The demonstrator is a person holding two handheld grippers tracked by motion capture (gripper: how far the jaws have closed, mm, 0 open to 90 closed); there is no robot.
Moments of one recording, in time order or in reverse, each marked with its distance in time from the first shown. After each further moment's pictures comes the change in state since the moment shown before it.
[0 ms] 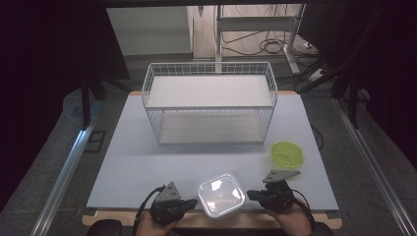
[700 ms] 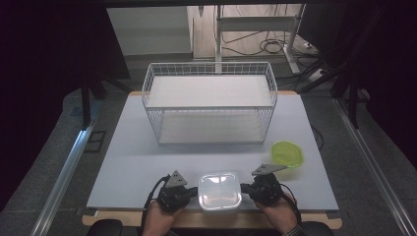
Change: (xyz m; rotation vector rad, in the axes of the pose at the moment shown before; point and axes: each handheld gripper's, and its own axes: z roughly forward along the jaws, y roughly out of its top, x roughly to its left) left arm 0.024 0.020 0.017 0.020 0.143 -0.091; right arm 0.001 0.023 0.027 -0.017 -0.071 0.049
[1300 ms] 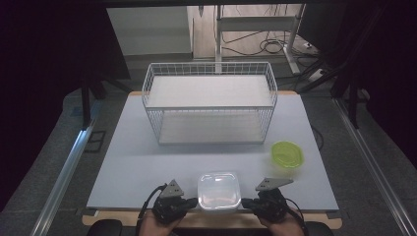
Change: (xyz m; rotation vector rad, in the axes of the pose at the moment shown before) left arm -0.024 -0.013 -0.023 0.019 -0.055 0.036; right arm 0.025 -0.027 -0.023 0.024 0.051 -0.024
